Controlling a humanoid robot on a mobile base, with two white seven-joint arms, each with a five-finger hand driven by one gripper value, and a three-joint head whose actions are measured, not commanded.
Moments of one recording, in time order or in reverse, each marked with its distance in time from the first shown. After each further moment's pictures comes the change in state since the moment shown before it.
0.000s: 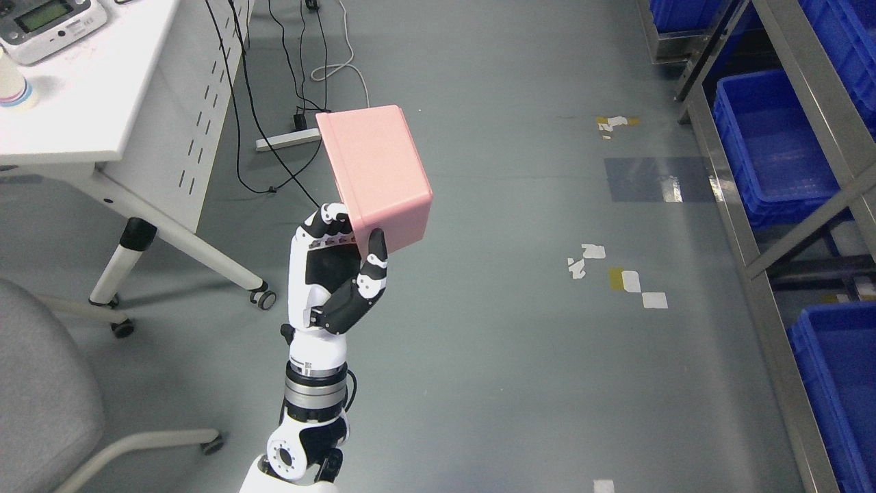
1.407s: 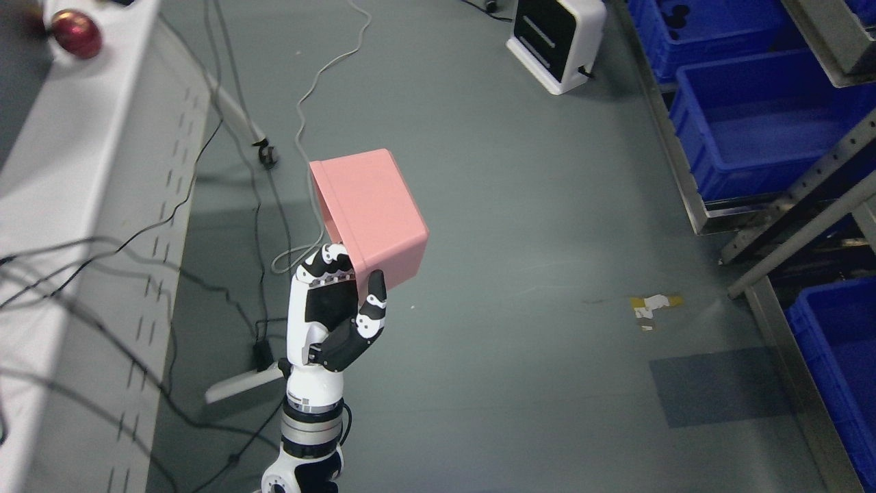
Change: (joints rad) left arm 0.108 0.000 0.013 -0.013 0.001 -0.028 -0.073; right arm 0.000 0.000 0.000 0.000 0.000 0.005 0.001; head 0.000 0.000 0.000
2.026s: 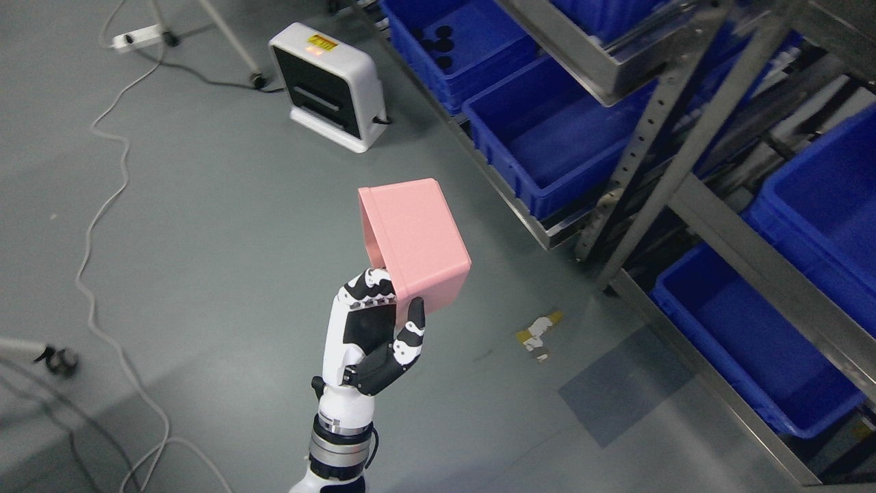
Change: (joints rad) left arm 0.029 0.000 -0.096 0.014 0.000 -0.001 0.000; right arm 0.000 0.000 0.000 0.000 0.000 -0.006 0.003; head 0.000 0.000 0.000
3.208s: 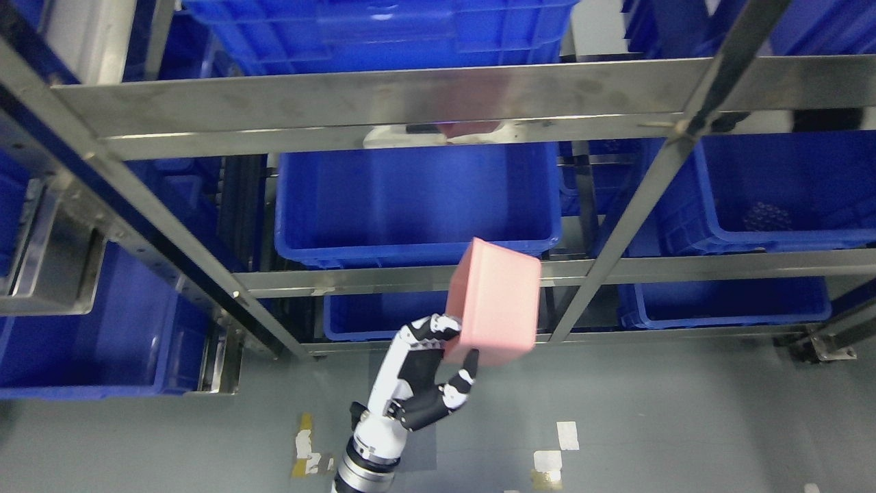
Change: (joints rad) left arm 0.009 0.000 -0.013 0.133 -0.022 0.000 -0.124; right arm 0.000 0.000 0.000 0.000 0.000 0.000 -0.004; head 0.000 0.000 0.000
